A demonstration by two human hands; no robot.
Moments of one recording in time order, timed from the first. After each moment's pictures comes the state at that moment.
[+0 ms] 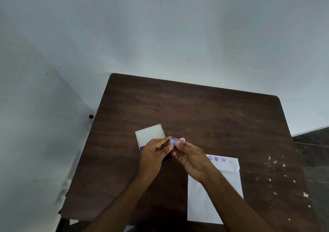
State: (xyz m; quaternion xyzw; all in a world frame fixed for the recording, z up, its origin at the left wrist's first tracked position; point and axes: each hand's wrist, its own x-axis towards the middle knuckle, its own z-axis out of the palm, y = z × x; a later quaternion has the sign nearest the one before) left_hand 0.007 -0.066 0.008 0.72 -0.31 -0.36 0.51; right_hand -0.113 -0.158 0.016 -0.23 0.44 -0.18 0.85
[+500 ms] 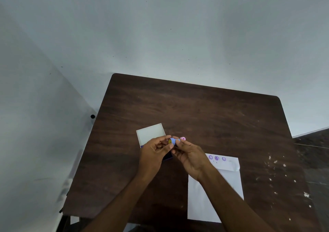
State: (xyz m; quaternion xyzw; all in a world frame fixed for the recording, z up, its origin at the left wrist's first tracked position) left_hand 0.005 -0.064 0.016 0.71 -0.29 -0.36 0.53; right_hand -0.109 -0.153 0.018 -0.26 0.47 -0.19 0.82
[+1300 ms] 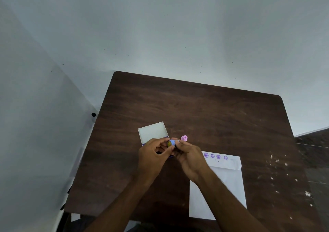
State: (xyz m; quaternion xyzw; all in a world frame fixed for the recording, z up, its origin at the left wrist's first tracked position) left_hand 0.007 -0.049 0.015 0.77 -0.35 -0.22 0.48; right_hand -0.100 -0.137 0.022 -0.26 0.49 -0.20 0.81
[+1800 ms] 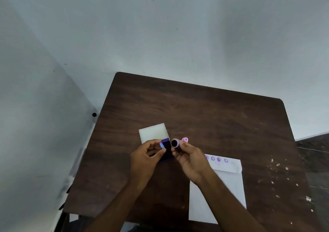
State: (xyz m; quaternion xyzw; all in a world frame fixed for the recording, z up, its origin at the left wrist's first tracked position) left_hand 0.018 -0.033 0.008 0.75 -0.25 -0.30 0.54; right_hand -0.099 -0.138 0.032 -0.19 0.47 -0.22 0.83
